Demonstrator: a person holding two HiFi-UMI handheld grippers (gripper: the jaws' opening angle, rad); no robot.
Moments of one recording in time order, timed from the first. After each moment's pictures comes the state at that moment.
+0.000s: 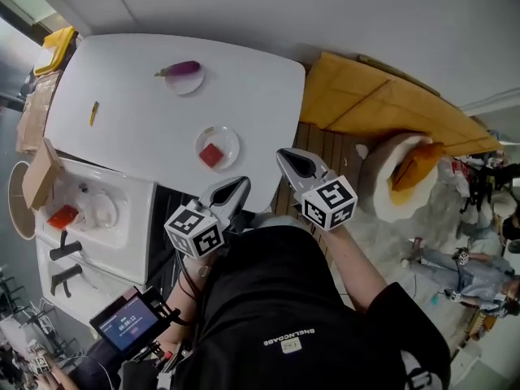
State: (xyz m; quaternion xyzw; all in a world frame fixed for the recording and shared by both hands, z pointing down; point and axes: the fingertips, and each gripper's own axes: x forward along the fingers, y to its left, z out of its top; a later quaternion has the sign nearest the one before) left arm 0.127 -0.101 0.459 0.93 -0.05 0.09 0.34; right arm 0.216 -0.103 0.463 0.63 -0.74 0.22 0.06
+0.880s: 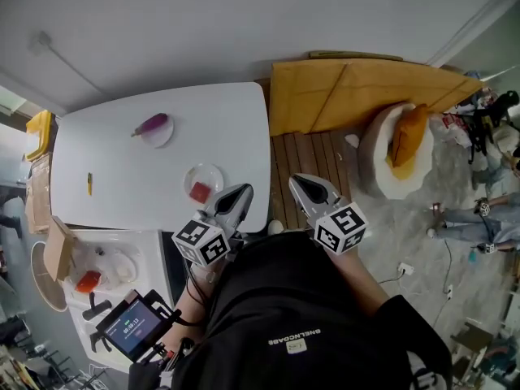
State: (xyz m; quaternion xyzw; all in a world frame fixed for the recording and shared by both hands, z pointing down) left arm 0.208 -0.078 0.432 0.95 0.07 0.10 0.28; right arm 0.278 -0.009 0.440 0.74 -0.64 0.21 -0.02
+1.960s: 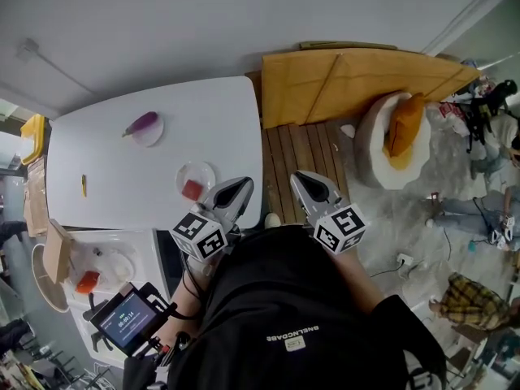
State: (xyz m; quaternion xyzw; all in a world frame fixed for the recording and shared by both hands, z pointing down) left arm 0.219 -0.057 0.420 0.95 0.11 0.10 0.26; right arm 0.283 0.019 0.435 0.76 -0.62 0.19 -0.04
